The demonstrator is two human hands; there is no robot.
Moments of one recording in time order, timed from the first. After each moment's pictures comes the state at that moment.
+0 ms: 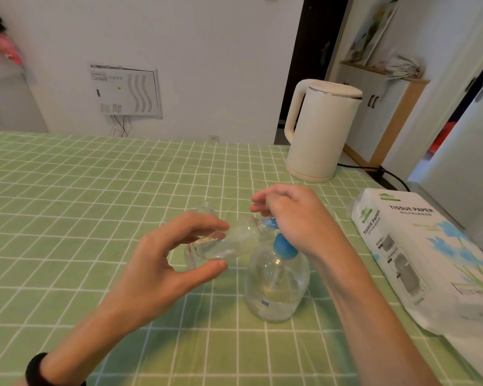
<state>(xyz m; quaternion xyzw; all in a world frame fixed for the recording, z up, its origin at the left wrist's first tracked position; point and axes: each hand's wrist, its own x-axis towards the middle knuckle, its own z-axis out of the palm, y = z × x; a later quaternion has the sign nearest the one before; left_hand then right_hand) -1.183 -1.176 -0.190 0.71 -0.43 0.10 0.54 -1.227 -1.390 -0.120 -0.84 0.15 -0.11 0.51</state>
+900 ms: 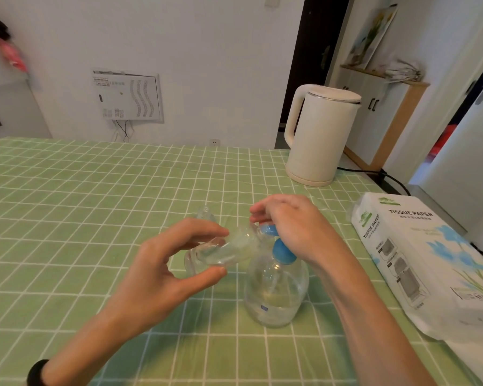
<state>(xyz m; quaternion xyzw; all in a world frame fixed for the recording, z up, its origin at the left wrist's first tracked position) -1.184 -1.176 -0.191 0.71 -0.43 0.10 0.54 -1.231 -1.392 -0.119 -0.85 0.16 -0.08 0.50</state>
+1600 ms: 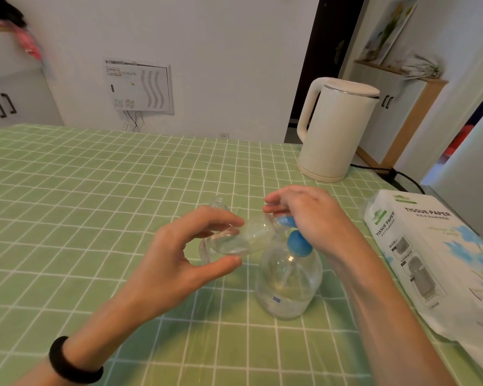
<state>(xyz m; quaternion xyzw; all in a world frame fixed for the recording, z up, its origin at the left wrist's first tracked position) -1.187 -1.176 -0.187 0.72 -0.43 0.09 0.54 -1.230 -1.392 -0.118 -0.84 0.16 -0.09 0.51</state>
